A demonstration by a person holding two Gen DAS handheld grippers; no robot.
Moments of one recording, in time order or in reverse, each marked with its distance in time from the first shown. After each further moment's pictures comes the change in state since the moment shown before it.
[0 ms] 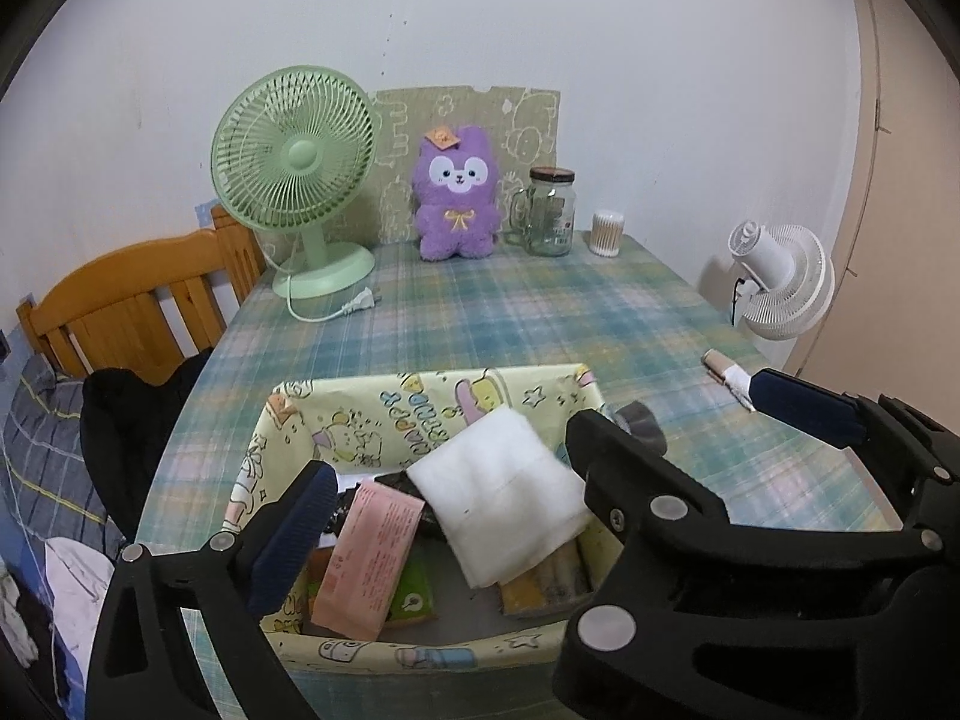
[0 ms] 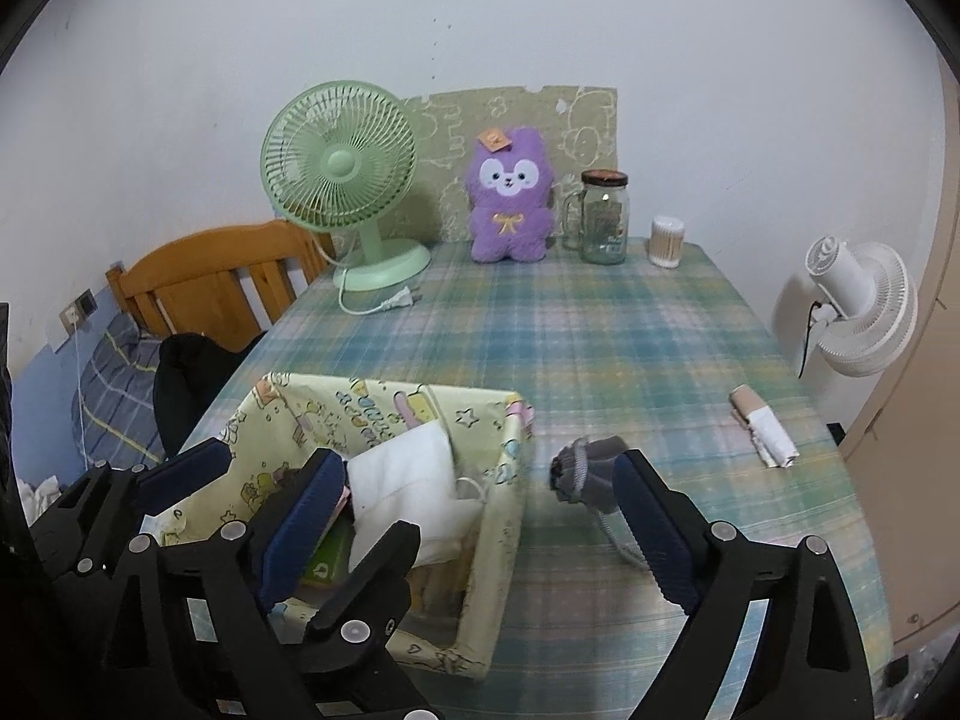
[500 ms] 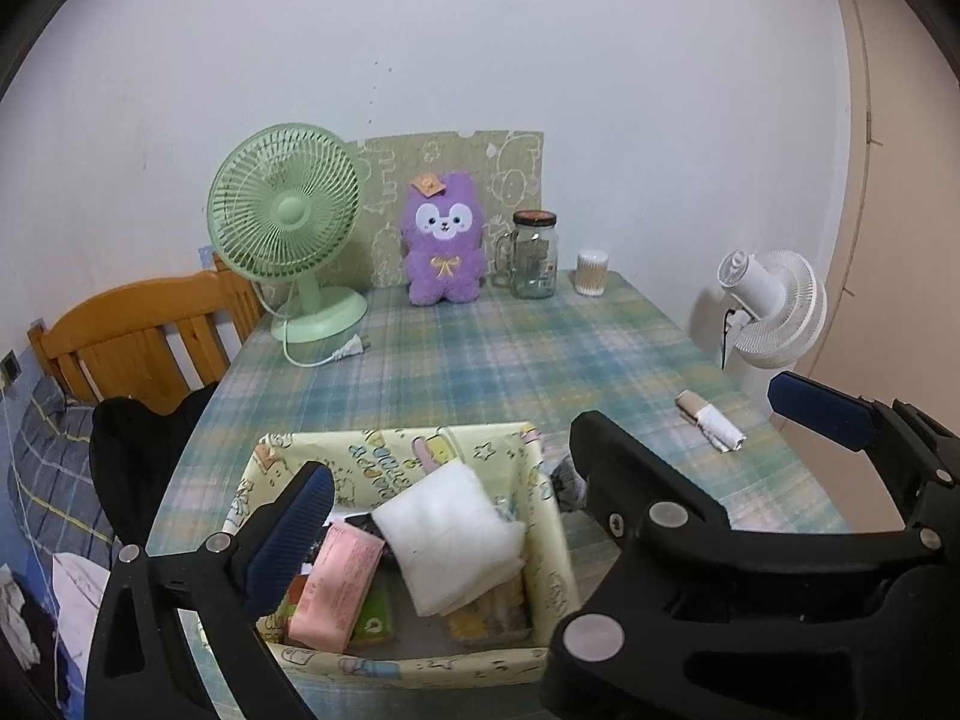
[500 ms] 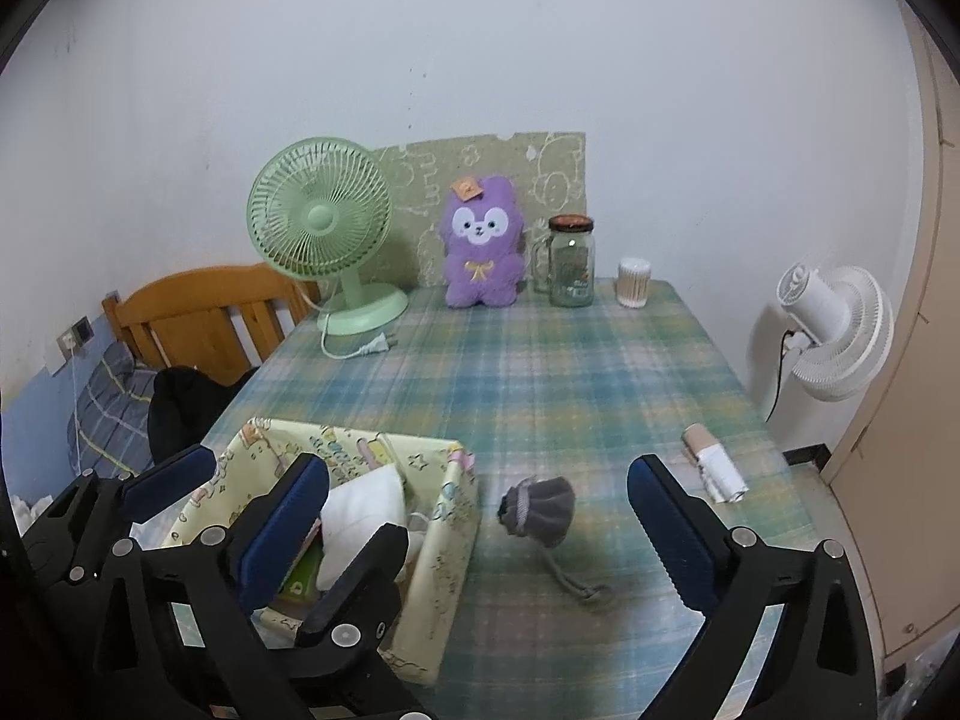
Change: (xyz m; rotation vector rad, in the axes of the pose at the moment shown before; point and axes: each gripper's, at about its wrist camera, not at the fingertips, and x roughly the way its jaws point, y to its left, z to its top) left arm -0.023 -0.037 0.019 0.010 -0.077 0.021; right arm -0.035 -0.031 0.016 0.004 -0.082 -0.019
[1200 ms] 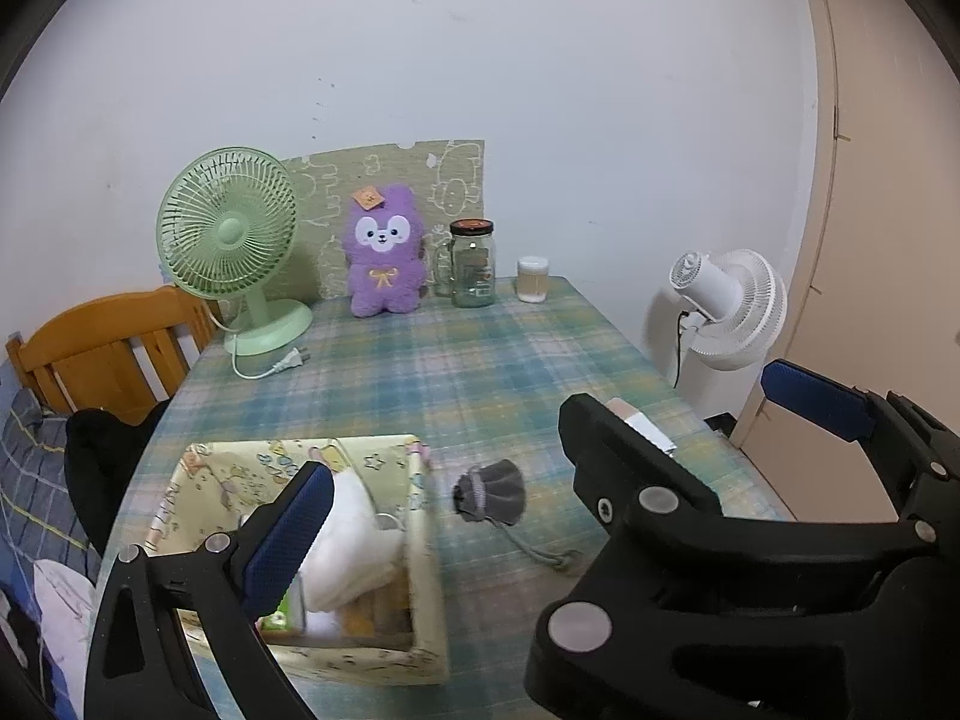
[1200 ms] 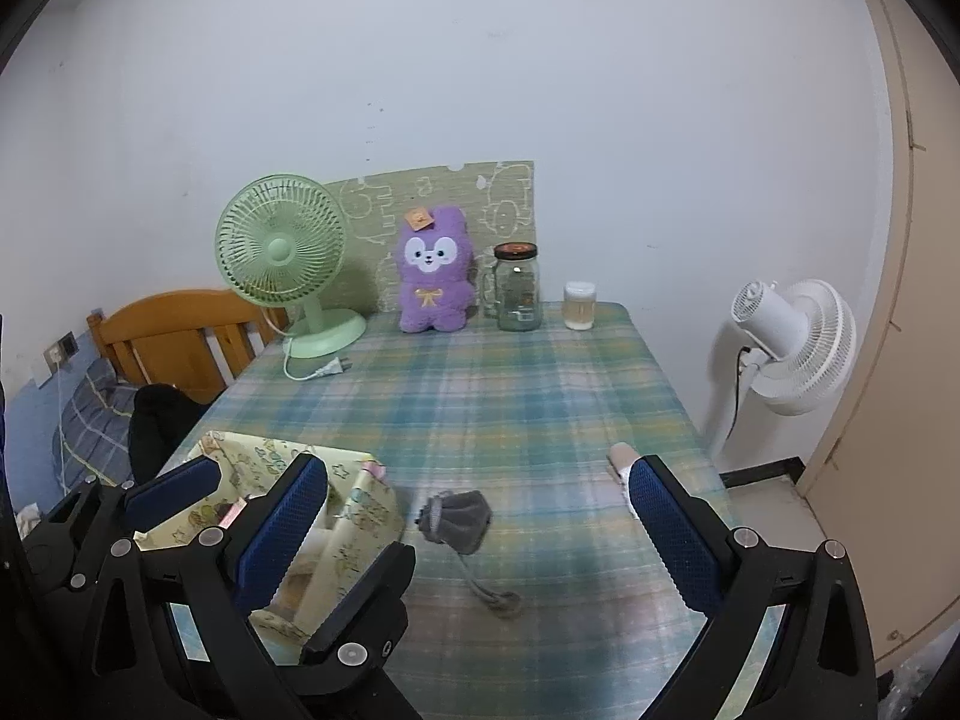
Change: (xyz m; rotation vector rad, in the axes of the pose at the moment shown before) left arm -0.007 -0.062 0.005 0.014 -0.007 -0.059; right arm -0.031 -0.057 -0.001 0.013 -0.048 -0.044
